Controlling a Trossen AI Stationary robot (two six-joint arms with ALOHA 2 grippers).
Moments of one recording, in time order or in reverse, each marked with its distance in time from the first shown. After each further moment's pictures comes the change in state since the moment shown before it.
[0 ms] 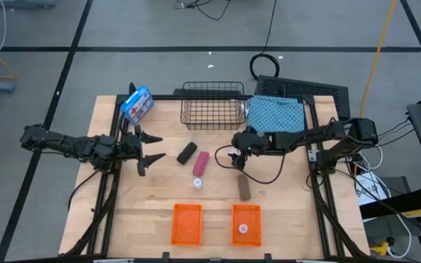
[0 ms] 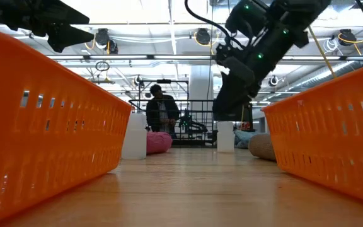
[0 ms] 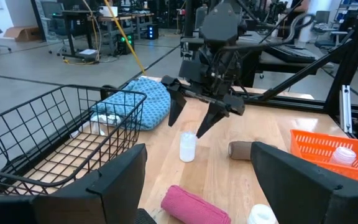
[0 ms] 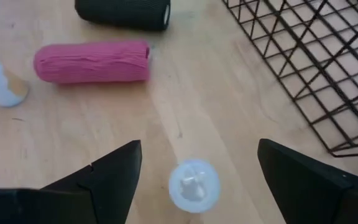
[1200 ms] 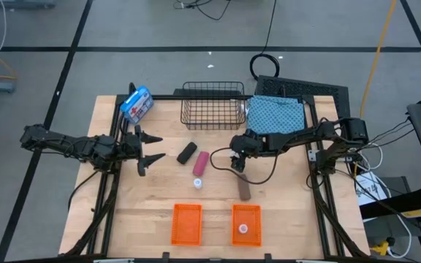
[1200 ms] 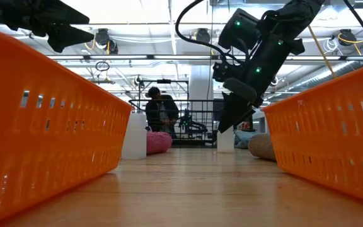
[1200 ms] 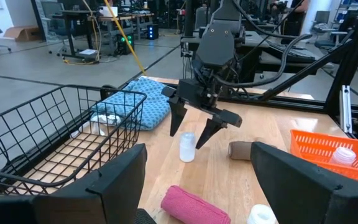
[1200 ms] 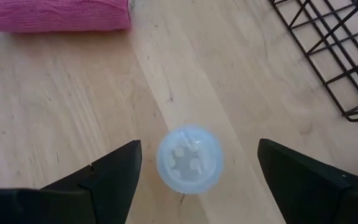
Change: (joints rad) left arm 0.000 0.000 0.000 0.000 0.000 0.000; right arm 0.006 0.102 0.034 -0.090 0.008 0.033
